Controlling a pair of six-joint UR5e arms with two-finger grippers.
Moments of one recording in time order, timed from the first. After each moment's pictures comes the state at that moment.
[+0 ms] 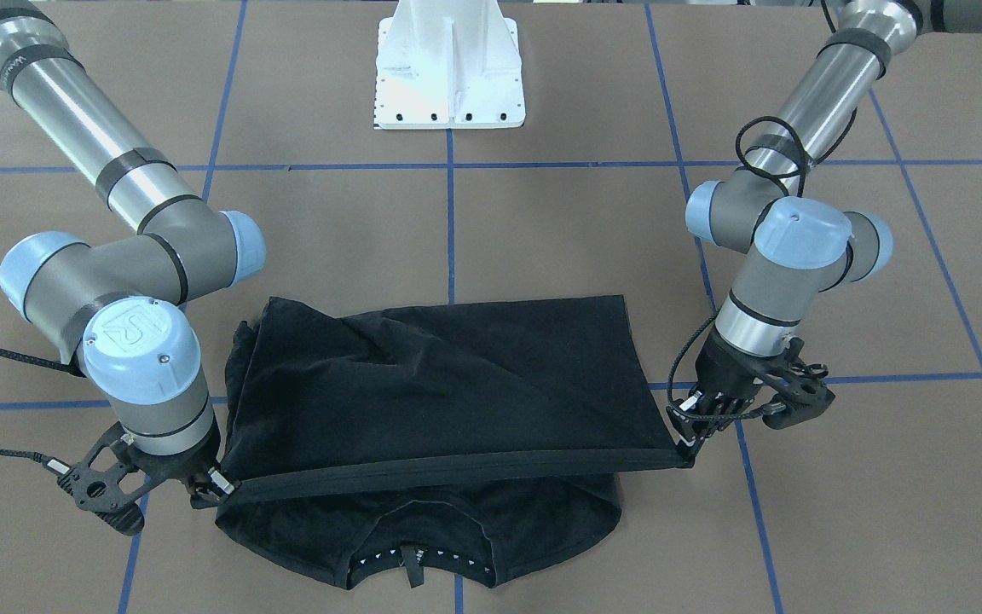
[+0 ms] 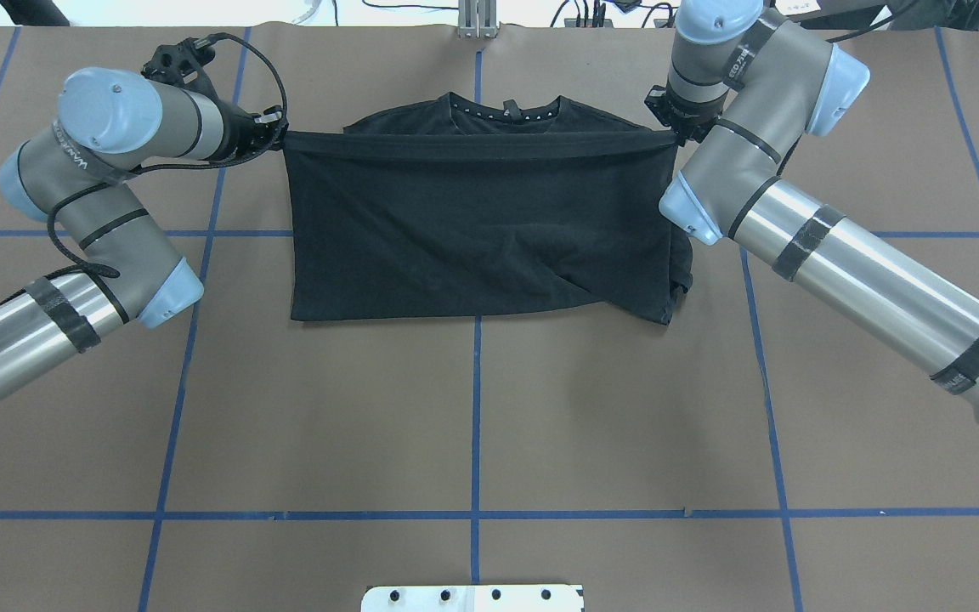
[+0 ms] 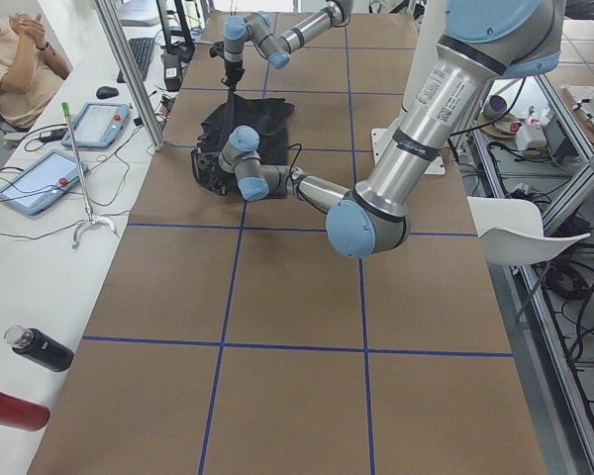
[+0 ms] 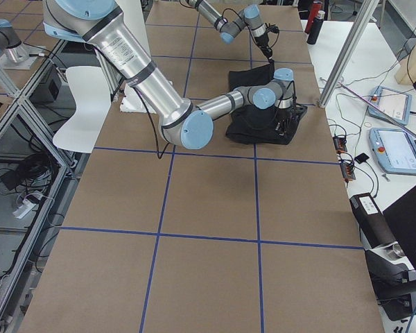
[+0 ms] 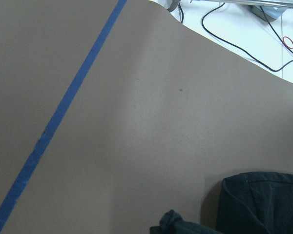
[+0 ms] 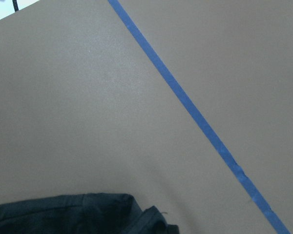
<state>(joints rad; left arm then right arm) -0.85 -2.16 -1.22 -2.42 -1.77 -1.46 0.90 -0.78 1.11 -1.37 1.84 1.44</state>
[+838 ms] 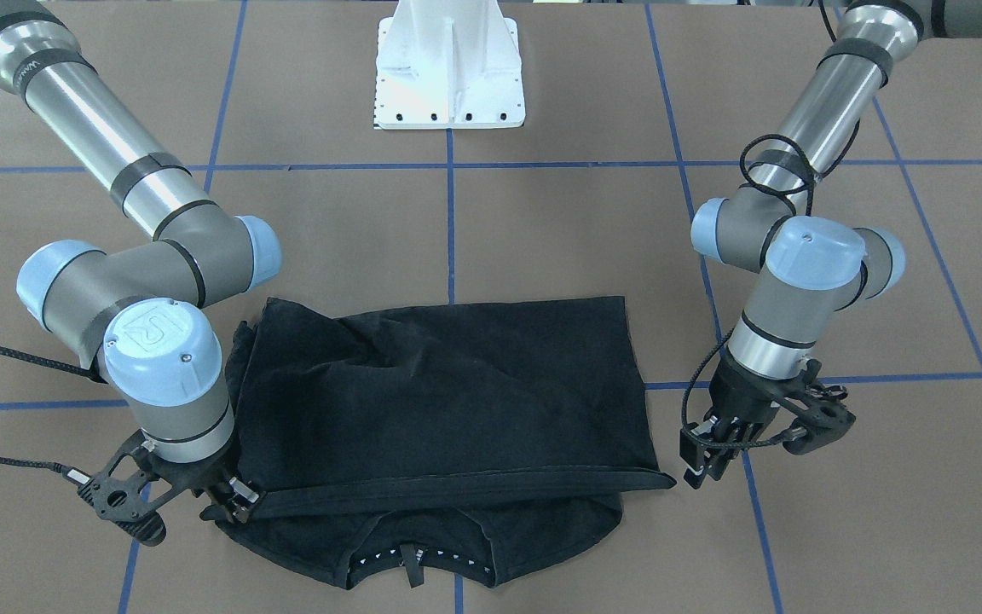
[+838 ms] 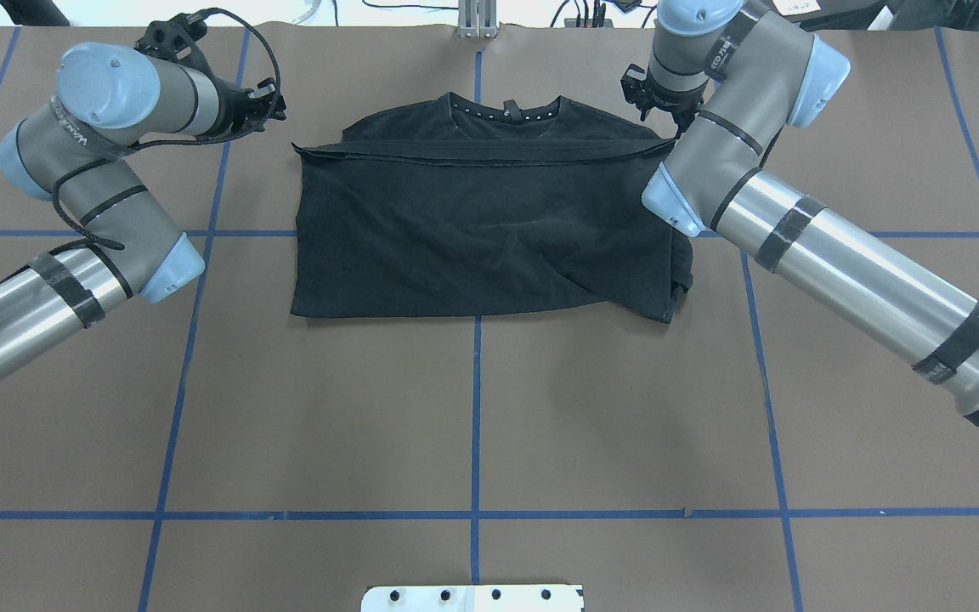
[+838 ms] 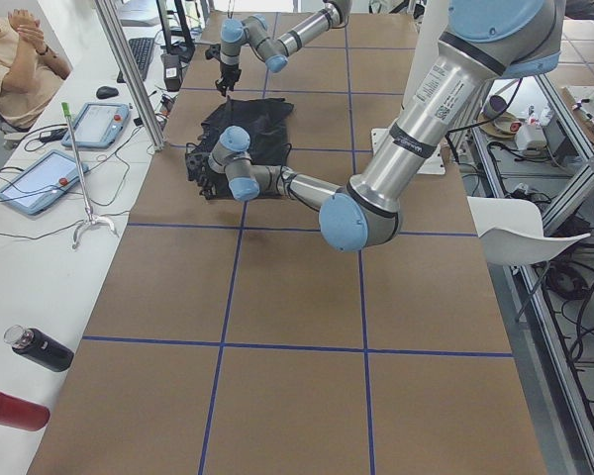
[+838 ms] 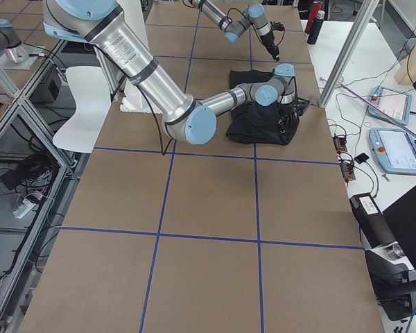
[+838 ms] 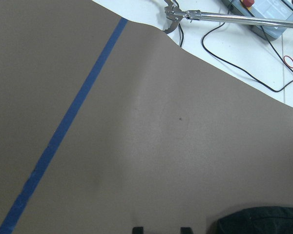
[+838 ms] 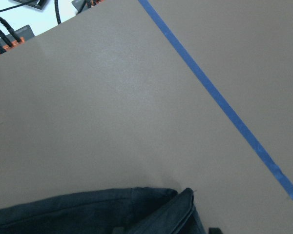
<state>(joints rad) -0.89 -2.19 -1.17 -2.43 -1.76 -1.46 0.89 -0.75 1.12 -1.33 1.84 1.46</state>
